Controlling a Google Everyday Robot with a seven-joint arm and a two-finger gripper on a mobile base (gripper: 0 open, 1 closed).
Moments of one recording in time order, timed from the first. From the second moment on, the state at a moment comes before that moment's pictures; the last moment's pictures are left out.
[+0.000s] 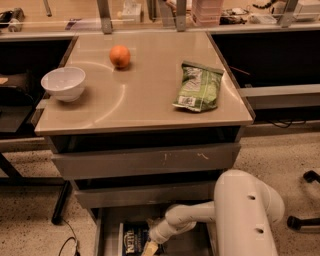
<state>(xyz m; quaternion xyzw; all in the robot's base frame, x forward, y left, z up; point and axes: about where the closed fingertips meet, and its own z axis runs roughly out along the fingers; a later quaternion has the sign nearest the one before) 0.450 0.073 0.167 -0.60 0.72 0.30 0.18</state>
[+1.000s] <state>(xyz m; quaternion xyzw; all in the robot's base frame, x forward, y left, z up) 0.460 0.070 0.134 -0.61 0.72 0.30 0.17</state>
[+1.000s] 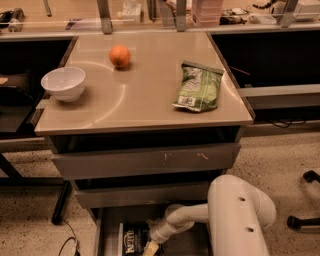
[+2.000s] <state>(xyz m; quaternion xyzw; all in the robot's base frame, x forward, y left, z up) 0.455 0.070 0.117 -0.61 0.71 0.31 0.16</state>
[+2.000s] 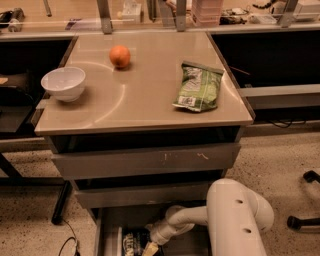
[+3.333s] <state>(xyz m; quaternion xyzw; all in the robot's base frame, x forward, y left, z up) 0.454 0.063 0.135 -0.60 0.71 0.32 0.18</state>
